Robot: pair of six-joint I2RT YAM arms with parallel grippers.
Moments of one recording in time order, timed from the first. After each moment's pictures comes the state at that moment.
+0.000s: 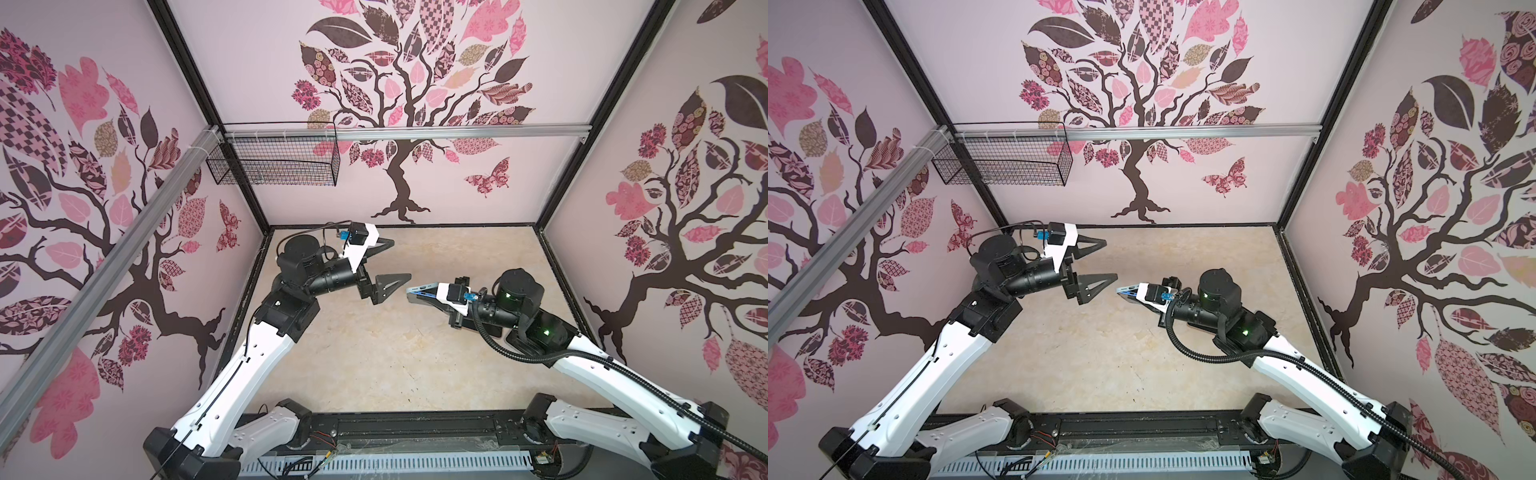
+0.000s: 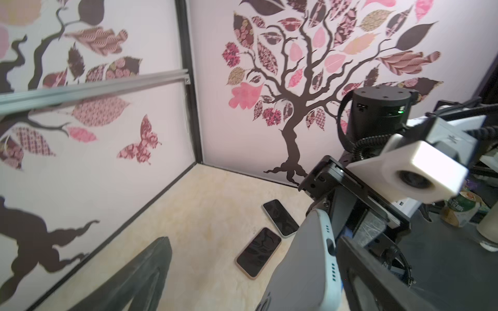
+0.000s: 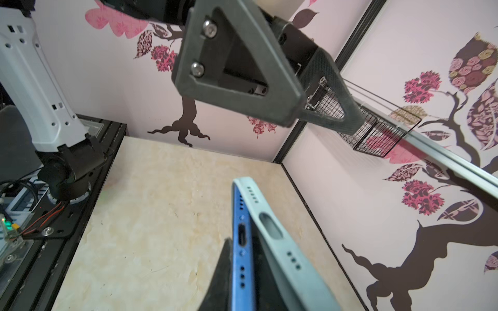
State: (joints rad) left arm -0.48 1.09 1.18 -0.16 0.71 -0.01; right arm 0.76 0.99 0.93 -0.04 -0.47 -0.49
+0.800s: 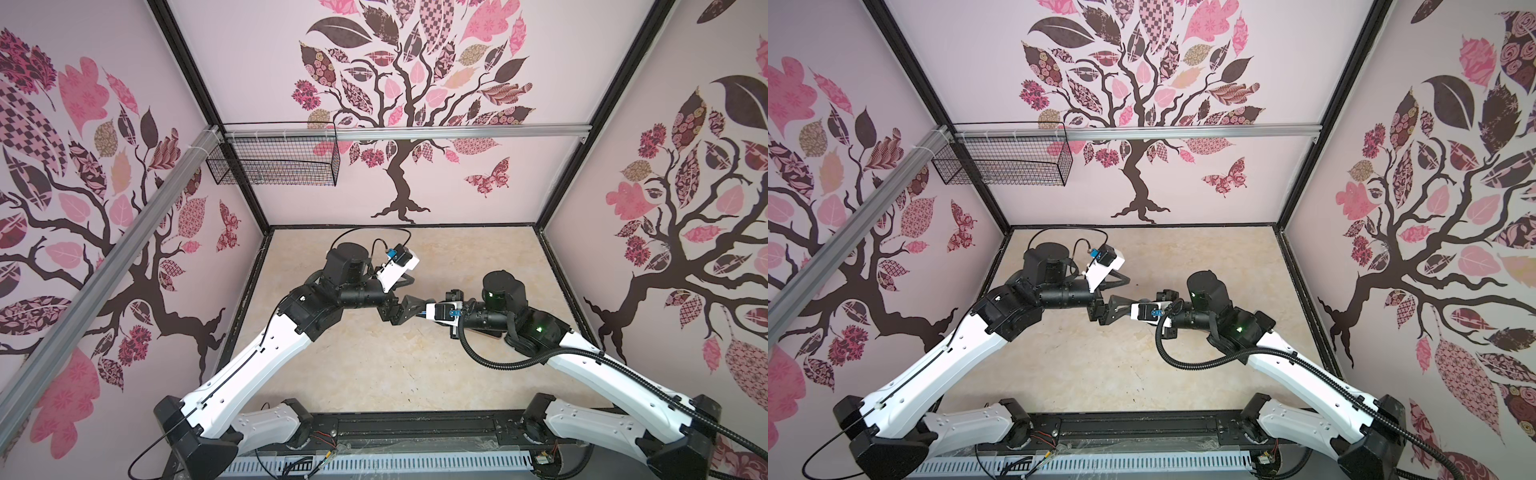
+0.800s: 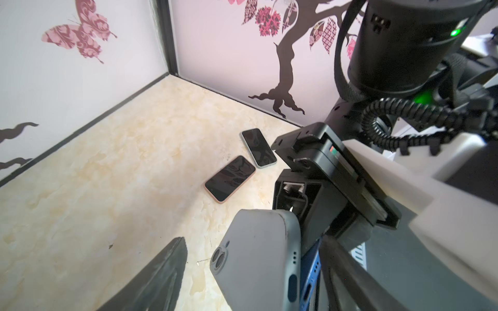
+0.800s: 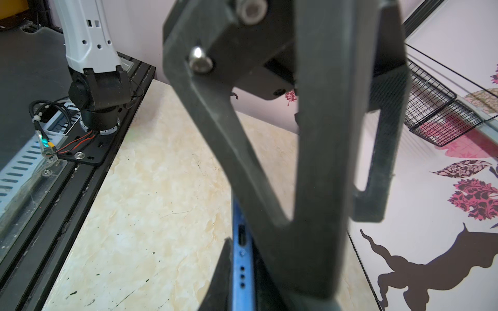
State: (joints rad) left arm -0.72 1.20 1.29 -0.56 0.52 0.08; right arm 0.76 1.03 0.93 -0.23 -0.52 -0.70
